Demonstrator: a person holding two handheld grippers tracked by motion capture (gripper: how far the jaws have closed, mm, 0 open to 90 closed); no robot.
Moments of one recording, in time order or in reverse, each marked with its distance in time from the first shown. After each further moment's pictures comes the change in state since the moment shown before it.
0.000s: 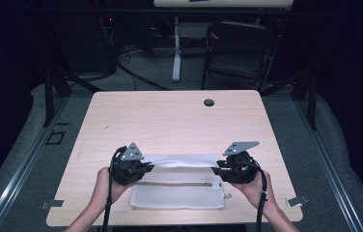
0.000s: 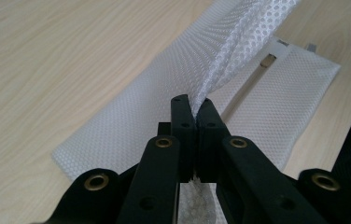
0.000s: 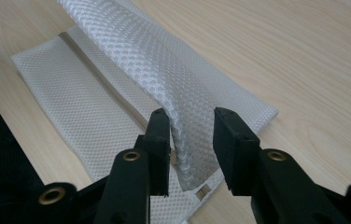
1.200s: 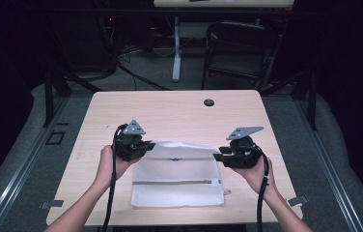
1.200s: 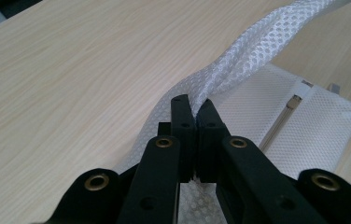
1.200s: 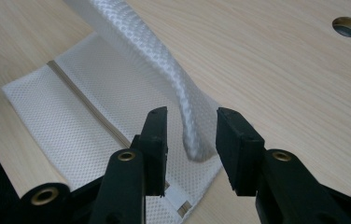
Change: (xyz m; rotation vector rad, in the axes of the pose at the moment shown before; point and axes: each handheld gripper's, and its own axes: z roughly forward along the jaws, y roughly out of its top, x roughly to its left) left arm 0.037 0.041 0.005 -0.014 0.026 -0.050; right arm -0.027 0.022 -0.005 -0.038 0.002 0.019
